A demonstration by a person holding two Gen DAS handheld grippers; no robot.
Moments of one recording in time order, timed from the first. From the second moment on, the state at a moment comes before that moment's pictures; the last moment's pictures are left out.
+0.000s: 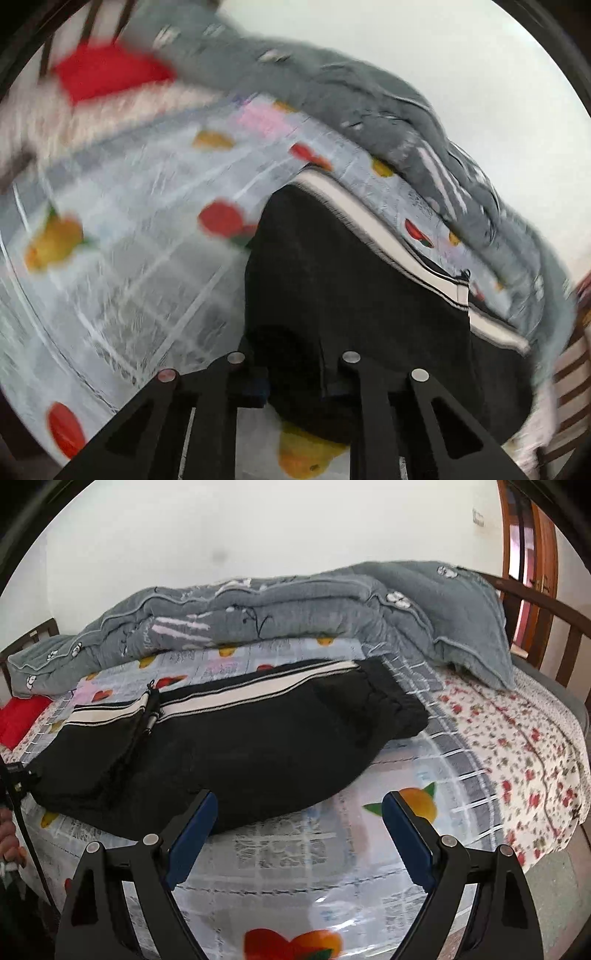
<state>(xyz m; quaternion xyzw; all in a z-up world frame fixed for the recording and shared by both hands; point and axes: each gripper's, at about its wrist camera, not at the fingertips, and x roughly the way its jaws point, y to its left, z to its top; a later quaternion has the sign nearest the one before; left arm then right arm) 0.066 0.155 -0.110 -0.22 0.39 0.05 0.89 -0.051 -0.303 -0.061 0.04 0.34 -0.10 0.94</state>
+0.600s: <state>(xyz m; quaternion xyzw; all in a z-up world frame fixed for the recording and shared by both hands) 0.075 -0.171 -0.045 0.05 0.35 -0.17 0.92 -0.109 -0.397 -0.082 0.08 0.33 -0.11 0.93</state>
